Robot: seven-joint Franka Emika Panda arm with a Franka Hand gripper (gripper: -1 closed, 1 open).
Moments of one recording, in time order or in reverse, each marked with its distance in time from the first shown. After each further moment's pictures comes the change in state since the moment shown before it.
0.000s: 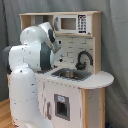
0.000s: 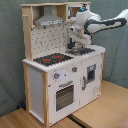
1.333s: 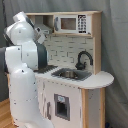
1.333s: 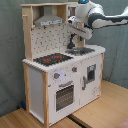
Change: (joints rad) arm 0.034 -0.003 0.231 0.171 -0.210 -0.191 0.058
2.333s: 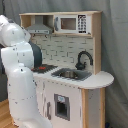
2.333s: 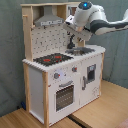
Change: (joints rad) arm 0.207 -0.051 -0.027 0.030 -0.229 -0.018 0.039
